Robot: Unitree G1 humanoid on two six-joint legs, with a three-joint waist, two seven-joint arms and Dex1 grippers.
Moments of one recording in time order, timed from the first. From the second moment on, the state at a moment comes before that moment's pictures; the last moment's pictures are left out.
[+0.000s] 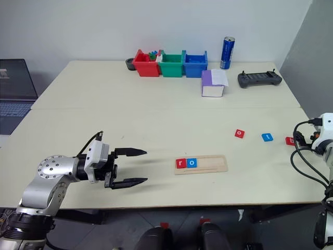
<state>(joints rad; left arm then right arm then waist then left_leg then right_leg) -0.18 0.73 0.04 -0.06 -0.44 0.08 -1.32 -0.55 -0.84 -0.33 0.63 0.23 0.51 0.43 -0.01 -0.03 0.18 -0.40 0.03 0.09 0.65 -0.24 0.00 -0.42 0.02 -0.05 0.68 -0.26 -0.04</state>
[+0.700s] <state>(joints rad) -0.21 0.62 0.04 0.09 -0.41 -0.07 -1.27 -0.58 -0.83 -0.33 0.67 0.21 0.49 0.43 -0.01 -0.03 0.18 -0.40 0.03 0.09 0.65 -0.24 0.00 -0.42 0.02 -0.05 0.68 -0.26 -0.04</state>
